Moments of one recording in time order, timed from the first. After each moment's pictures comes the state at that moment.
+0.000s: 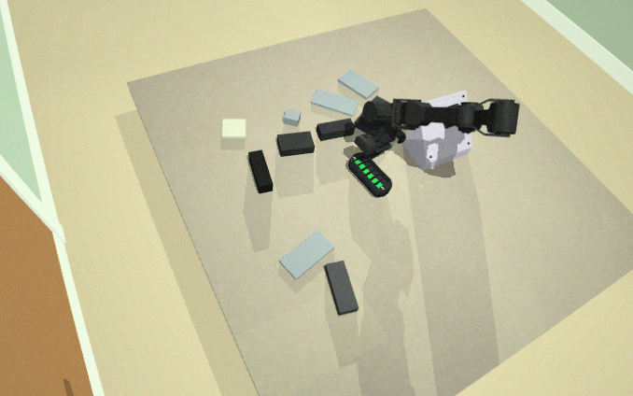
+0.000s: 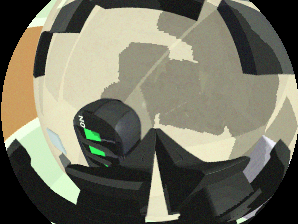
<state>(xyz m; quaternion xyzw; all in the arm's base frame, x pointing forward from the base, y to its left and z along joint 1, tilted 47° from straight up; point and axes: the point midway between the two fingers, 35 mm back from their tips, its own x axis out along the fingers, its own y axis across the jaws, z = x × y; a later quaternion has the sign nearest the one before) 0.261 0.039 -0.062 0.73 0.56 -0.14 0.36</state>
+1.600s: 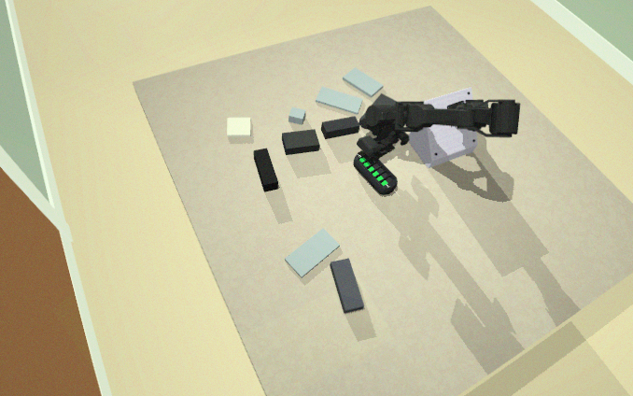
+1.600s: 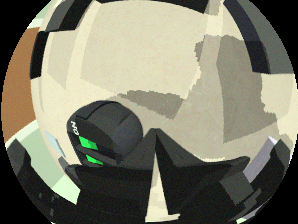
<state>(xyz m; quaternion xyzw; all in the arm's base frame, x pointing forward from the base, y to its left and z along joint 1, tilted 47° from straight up) 0.267 0.050 -0.067 0.73 0.57 -0.15 0.35</state>
